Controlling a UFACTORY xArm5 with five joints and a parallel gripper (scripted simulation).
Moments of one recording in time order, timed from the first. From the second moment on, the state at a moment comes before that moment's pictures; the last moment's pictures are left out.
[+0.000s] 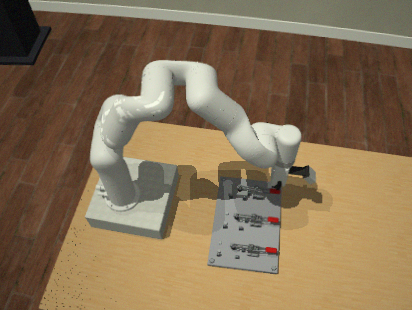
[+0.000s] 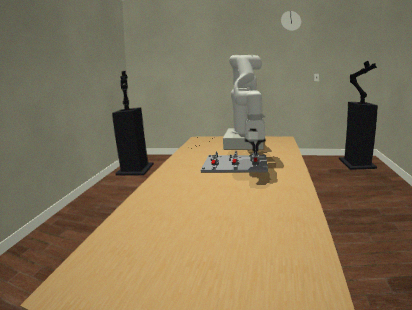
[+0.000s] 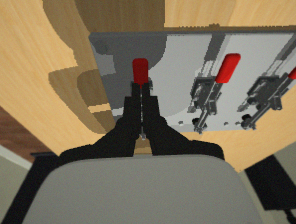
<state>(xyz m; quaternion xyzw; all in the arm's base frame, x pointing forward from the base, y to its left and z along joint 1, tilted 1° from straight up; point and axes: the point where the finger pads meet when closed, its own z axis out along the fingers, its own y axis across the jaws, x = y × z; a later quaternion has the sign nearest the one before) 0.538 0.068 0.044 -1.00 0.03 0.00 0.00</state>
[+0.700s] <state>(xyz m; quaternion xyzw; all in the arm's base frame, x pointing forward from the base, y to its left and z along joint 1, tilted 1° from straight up) 0.543 0.067 0.044 -1.00 0.03 0.00 0.00</state>
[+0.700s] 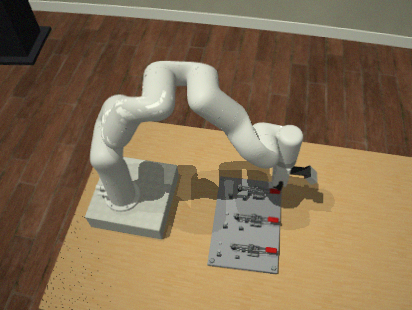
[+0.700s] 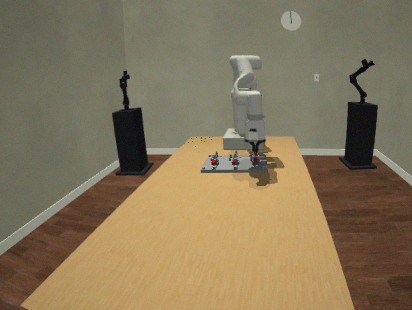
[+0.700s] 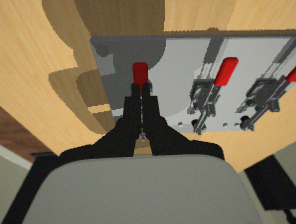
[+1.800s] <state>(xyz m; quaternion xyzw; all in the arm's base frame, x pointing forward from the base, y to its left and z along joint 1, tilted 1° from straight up) 0.543 0.067 0.028 -1.00 0.03 -0.01 0.00</state>
